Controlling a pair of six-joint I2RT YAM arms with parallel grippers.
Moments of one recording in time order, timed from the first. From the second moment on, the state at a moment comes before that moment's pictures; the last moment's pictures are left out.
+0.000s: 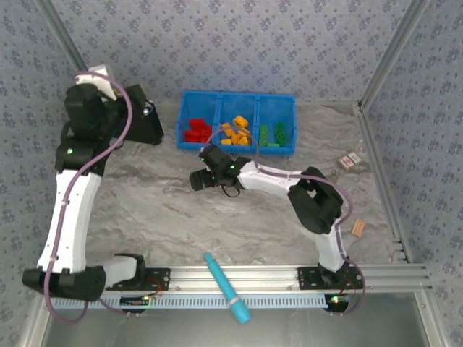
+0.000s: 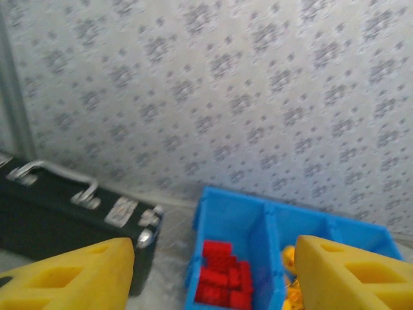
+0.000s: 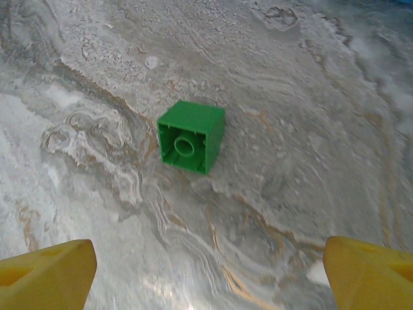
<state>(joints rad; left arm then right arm) -0.12 1.17 1.52 -0.57 -0.04 -0.29 0.88 2.03 1.50 -0.36 0.03 0.45</state>
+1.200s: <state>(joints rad) 0.01 0.99 1.24 -0.76 -0.04 -0.18 0.86 2.37 1.91 -0.56 0.08 0.43</state>
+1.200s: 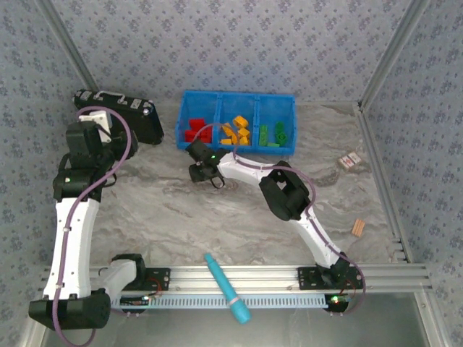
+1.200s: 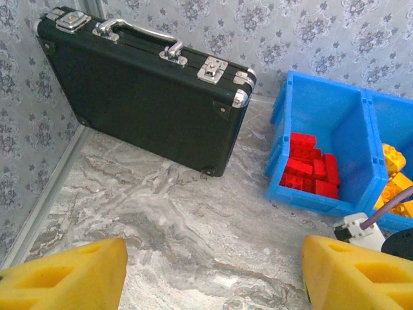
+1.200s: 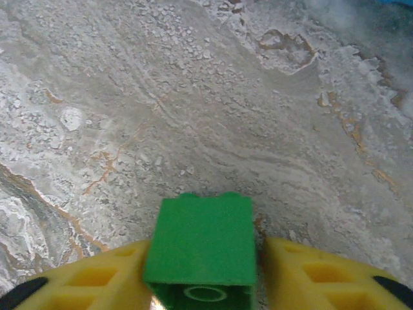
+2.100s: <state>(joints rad) 0.02 0.95 0.82 -0.70 -0.04 -0.34 0.63 1.81 1.65 -0.69 0.10 0.34</state>
